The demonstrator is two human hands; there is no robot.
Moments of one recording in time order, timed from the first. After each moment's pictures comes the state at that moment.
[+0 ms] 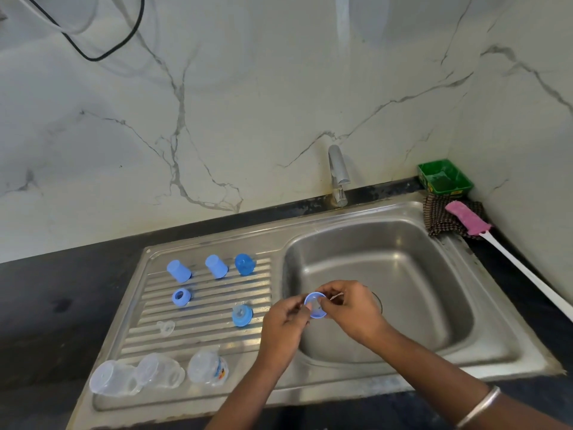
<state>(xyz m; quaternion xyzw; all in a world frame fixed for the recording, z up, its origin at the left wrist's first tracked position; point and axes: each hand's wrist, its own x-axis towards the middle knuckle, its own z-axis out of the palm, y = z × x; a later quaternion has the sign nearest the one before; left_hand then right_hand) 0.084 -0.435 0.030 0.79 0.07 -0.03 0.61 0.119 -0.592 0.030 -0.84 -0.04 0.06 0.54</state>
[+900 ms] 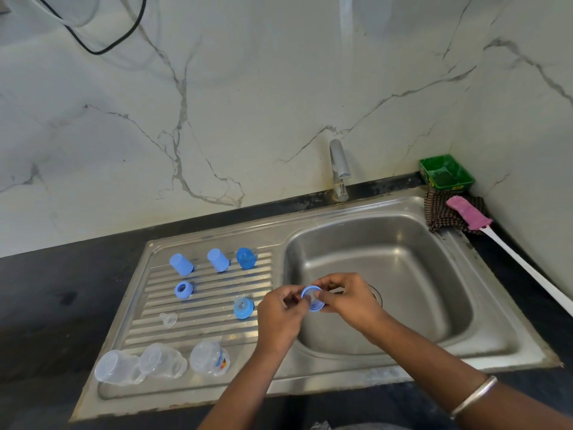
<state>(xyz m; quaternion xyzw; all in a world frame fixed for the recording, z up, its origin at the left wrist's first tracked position) 0.086 -0.436 0.042 0.85 0.10 0.03 0.52 0.117 -0.592 0.036 -0.75 0.00 0.12 0.65</state>
